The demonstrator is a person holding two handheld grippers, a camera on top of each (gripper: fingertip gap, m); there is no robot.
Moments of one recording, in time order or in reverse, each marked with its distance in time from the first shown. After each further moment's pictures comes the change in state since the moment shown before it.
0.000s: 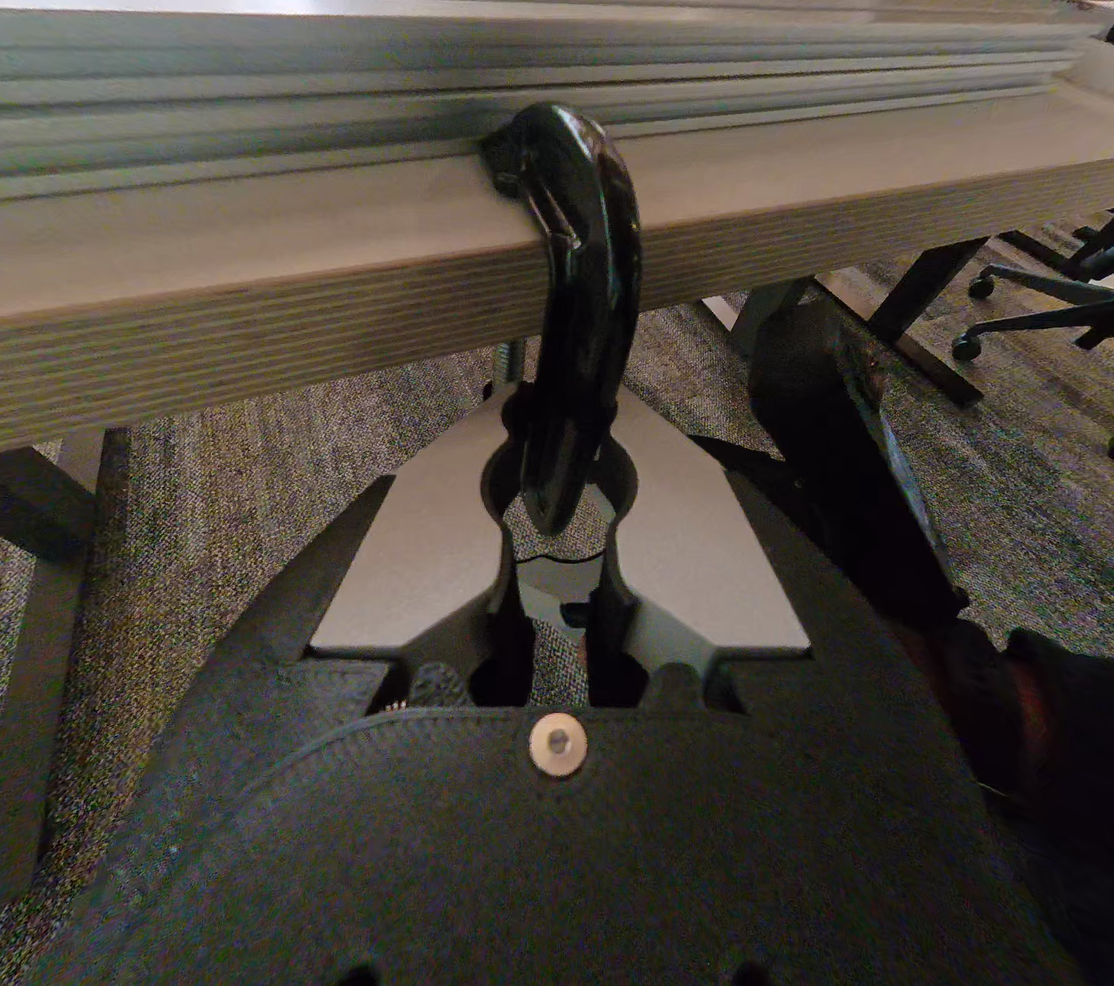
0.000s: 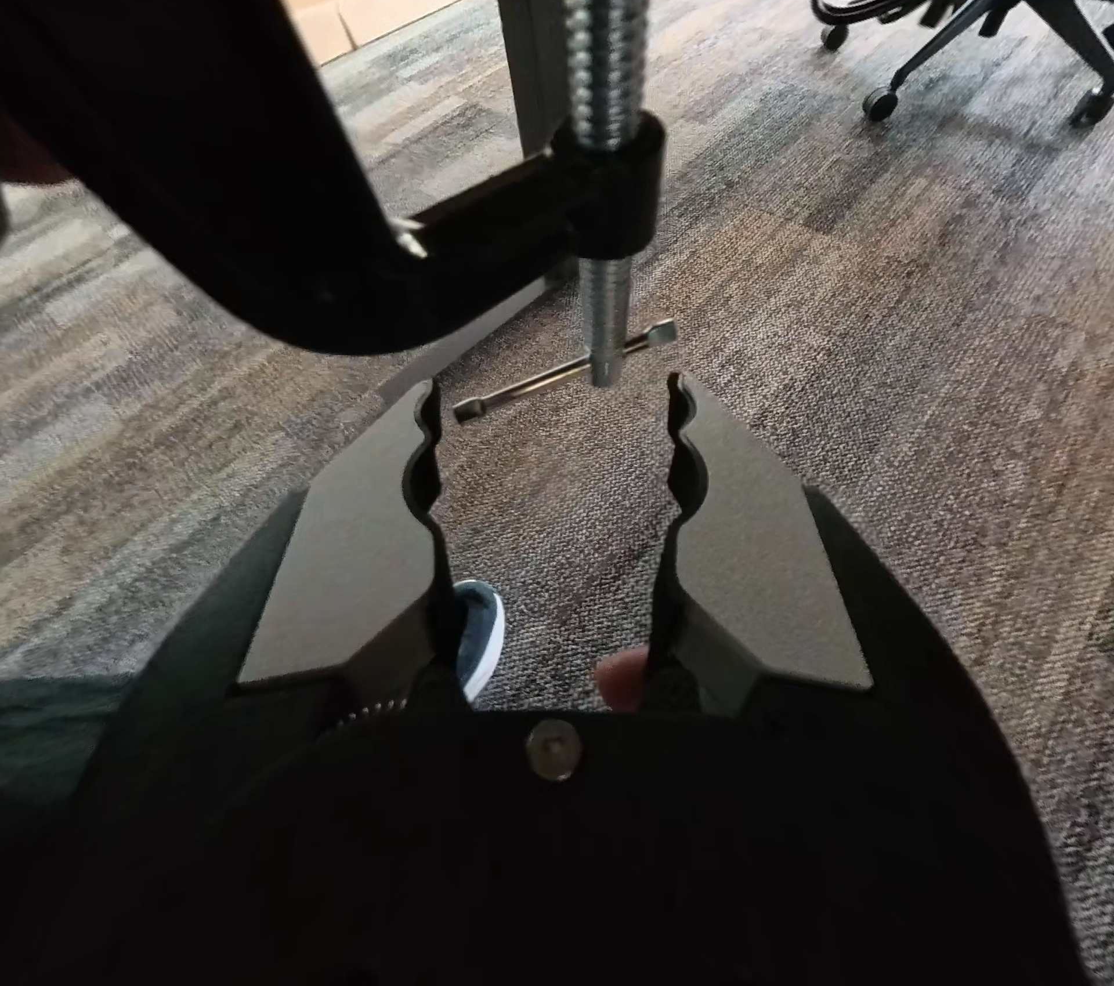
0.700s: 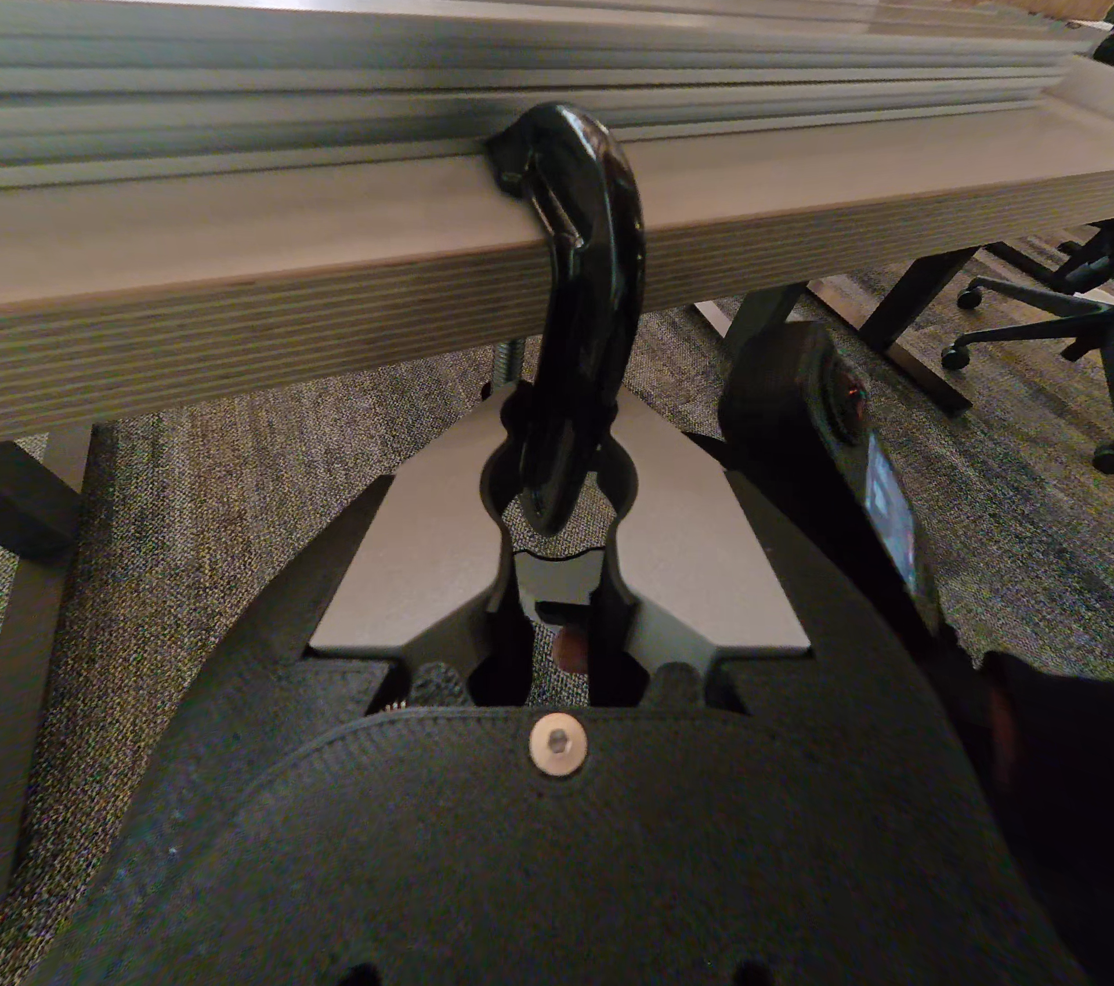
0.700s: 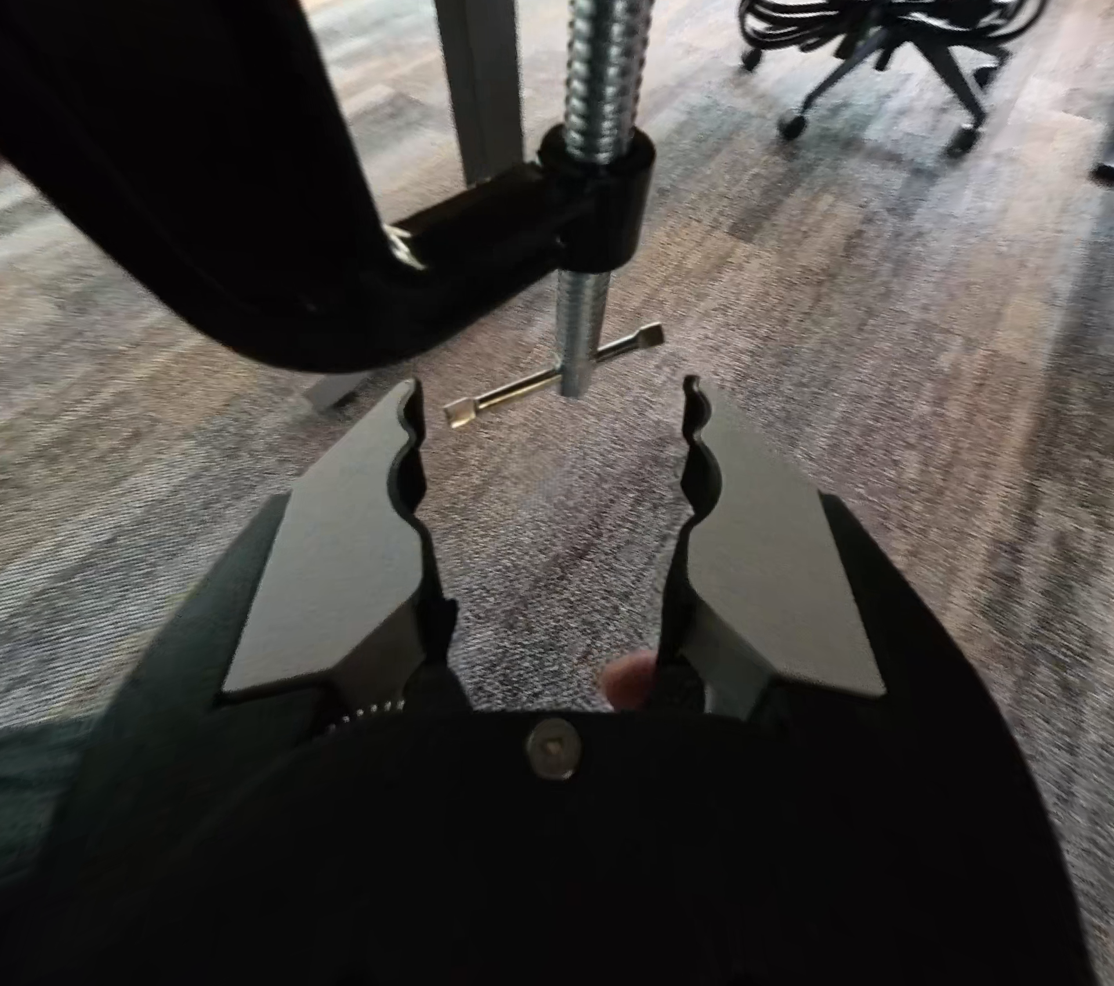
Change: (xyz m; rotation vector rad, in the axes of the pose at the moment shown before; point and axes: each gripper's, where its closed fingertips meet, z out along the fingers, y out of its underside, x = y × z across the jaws) left arm 0.000 -0.001 0.000 0.009 0.005 -0.017; right arm 0.013 -0.002 0.003 -0.003 0.138 -0.057
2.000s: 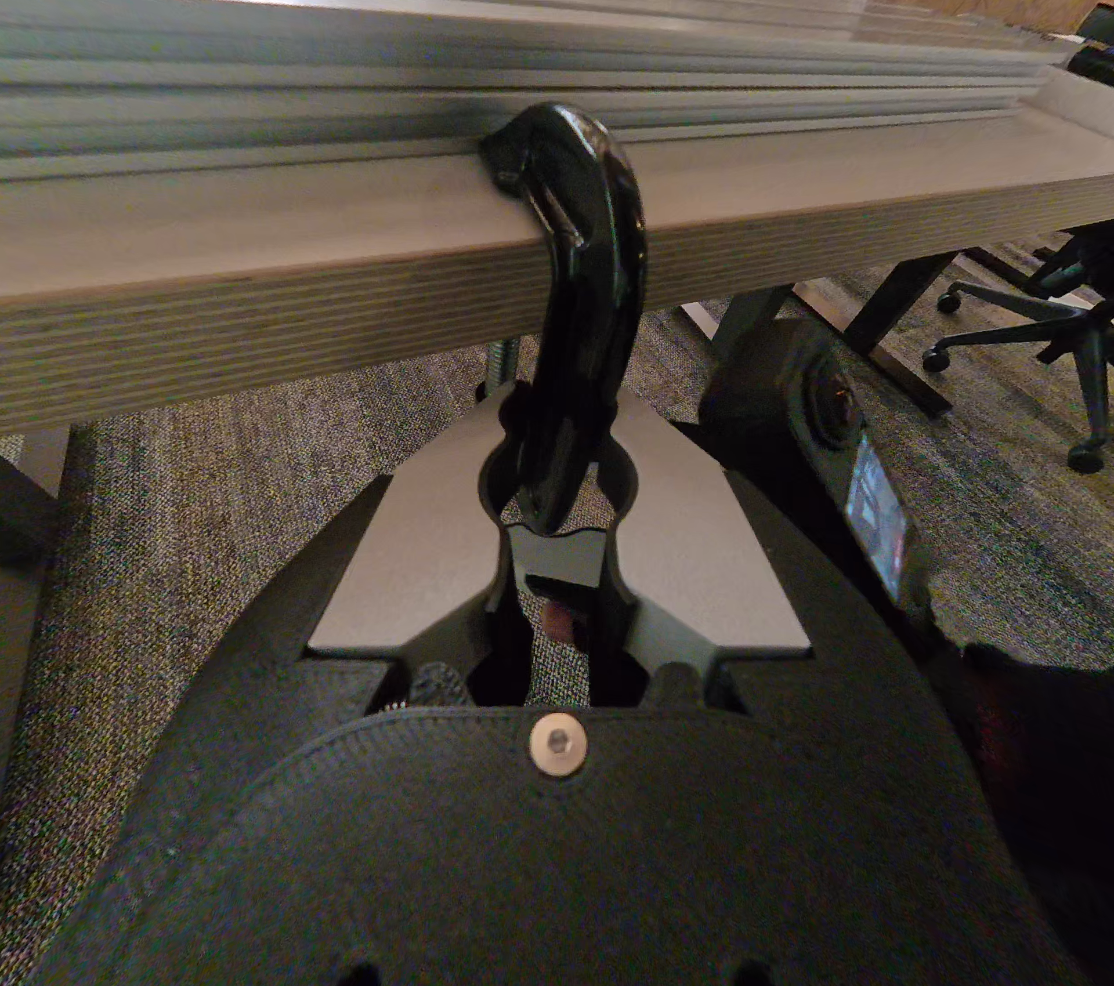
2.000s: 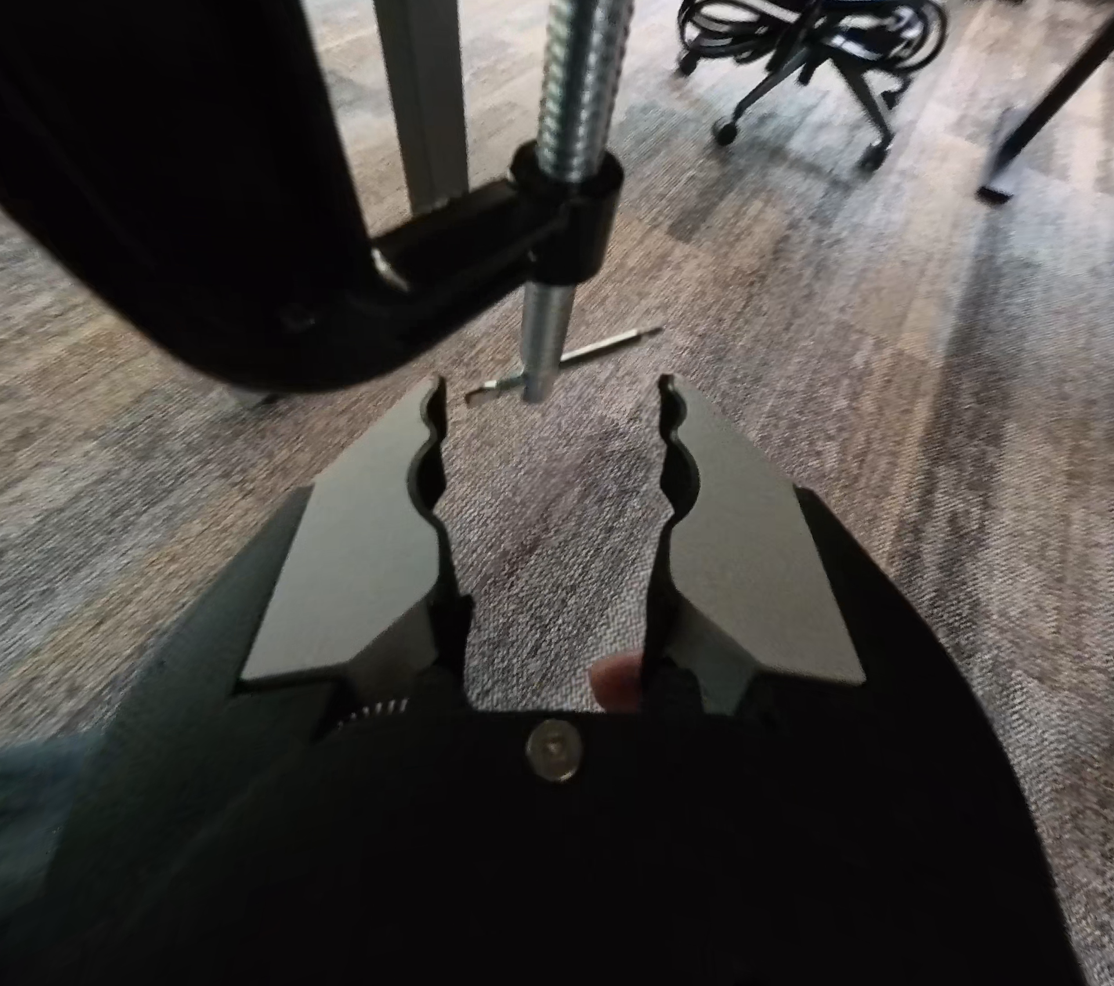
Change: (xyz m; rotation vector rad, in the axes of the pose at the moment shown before) left arm 0.001 0.000 -0.001 0.005 0.022 -0.012; right arm 0.014 -0.004 0.000 -0.006 0.099 -0.057
